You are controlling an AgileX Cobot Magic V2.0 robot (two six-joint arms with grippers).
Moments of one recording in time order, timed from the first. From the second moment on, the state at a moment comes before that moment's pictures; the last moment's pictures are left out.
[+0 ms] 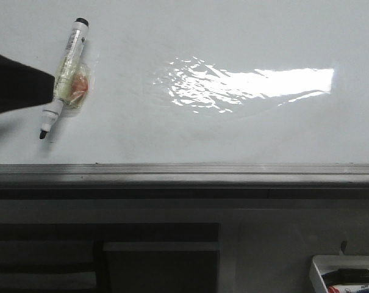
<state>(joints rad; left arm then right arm) -0.62 1.00 -0.31 0.02 -0.32 -0.09 -0.11 0.39 -0.08 0.28 0.12 -0.14</state>
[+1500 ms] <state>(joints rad) -0.62 1.08 -0.34 0.81 -0.61 -0.09 0.53 0.58 -0.48 0.28 0.50 -0.15</state>
